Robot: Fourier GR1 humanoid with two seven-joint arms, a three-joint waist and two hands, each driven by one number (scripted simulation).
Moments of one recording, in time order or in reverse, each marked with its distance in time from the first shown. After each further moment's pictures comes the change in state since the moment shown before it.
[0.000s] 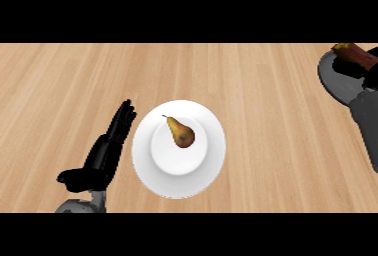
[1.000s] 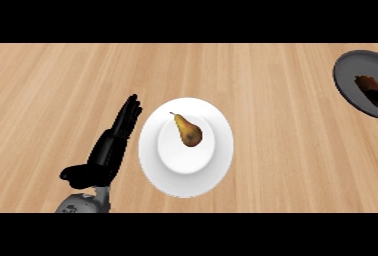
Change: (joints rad) left arm -0.040 -0.011 -0.011 -0.014 -0.009 -0.017 0.022; right arm -0.018 -0.203 -0.218 0.301 -0.251 0.288 -0.298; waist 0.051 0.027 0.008
